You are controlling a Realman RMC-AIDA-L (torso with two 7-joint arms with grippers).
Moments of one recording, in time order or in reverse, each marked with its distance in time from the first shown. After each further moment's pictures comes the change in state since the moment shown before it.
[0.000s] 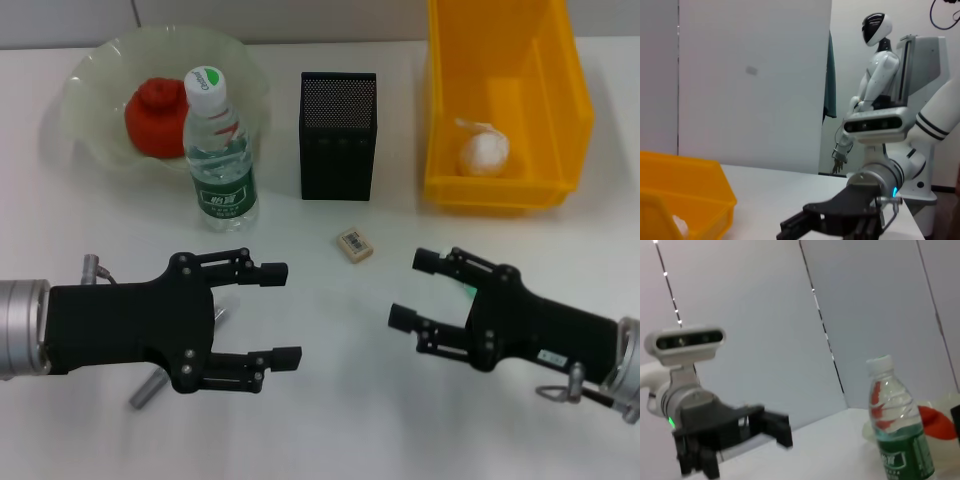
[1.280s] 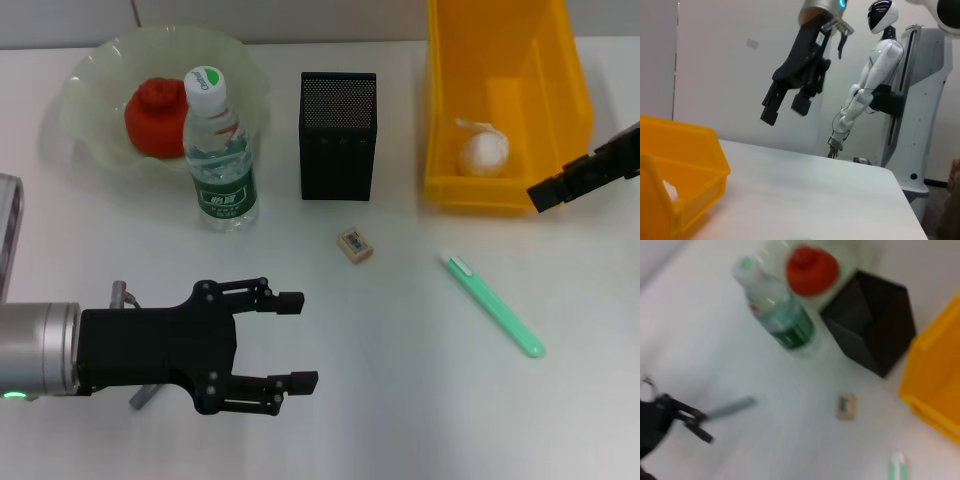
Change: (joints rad) left arm -0.030 -0.005 0.034 -0.112 0.028 -0.059 0.036; right arm 0.327 -0.102 0.056 -1.208 -0.823 -0.430 1.683
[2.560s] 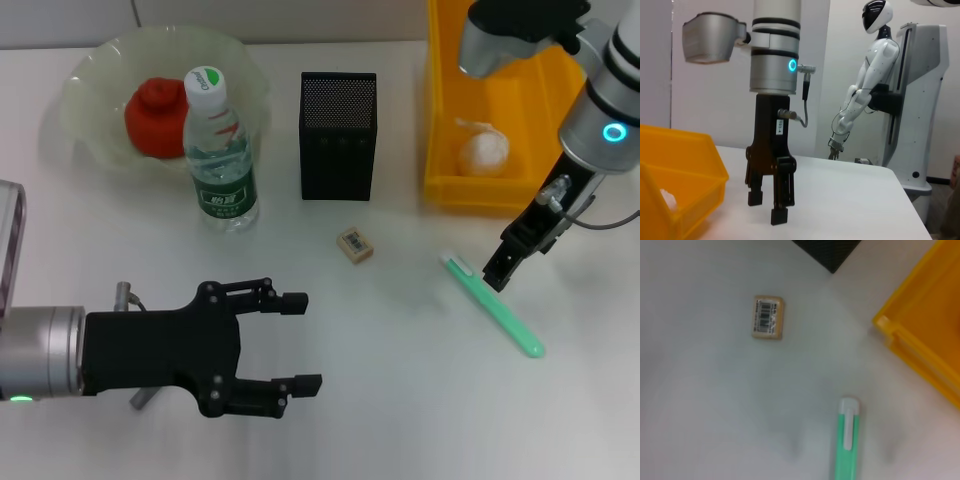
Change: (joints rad) left arm -0.006 -0.002 0.000 -0.032 -0.008 -0.005 0.068; right arm 0.249 0.106 -0.397 0.455 -0.422 0.323 0.166
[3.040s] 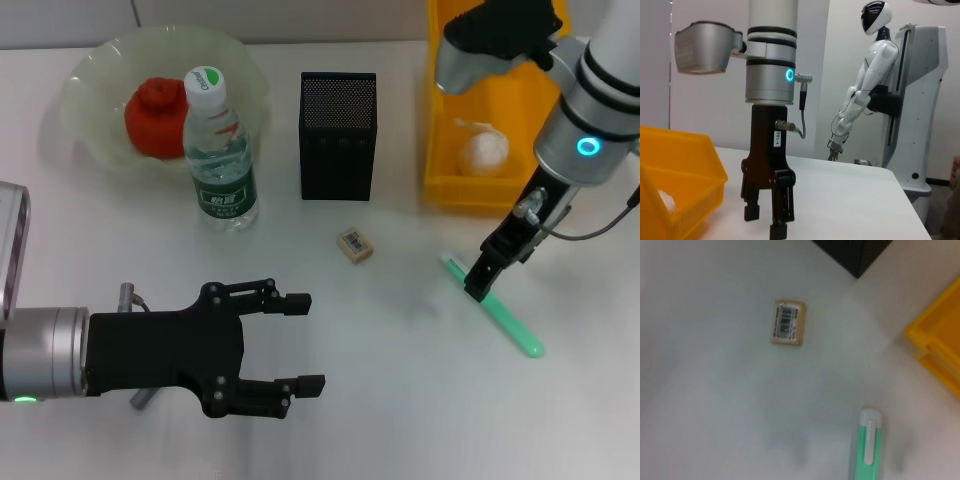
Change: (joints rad) left arm -0.008 -0.001 -0.002 -0.020 -0.001 -0.003 0.014; right arm 0.021 0.002 -0.044 0.077 0.049 0.061 -0.004
